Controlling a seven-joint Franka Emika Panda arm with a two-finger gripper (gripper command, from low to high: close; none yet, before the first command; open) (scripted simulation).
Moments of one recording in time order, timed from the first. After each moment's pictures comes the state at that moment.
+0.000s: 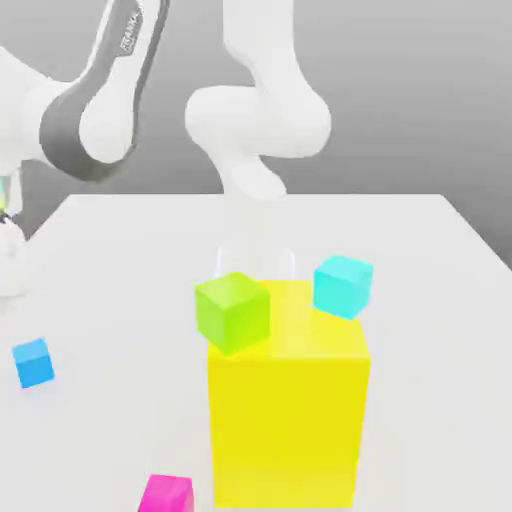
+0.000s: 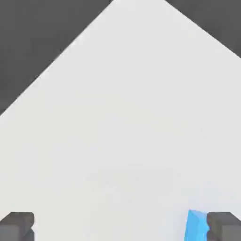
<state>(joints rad) -0.45 0.06 -0.39 -2.60 0.11 2.74 0.80</state>
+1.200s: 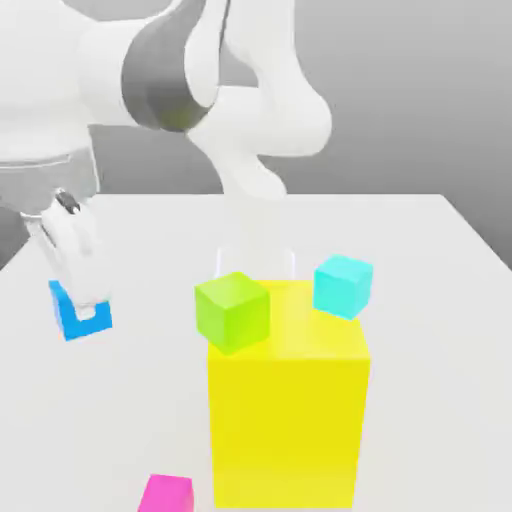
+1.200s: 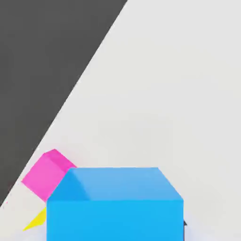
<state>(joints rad) -0.25 -0.21 -0.05 -2.40 0.05 2.20 1.47</state>
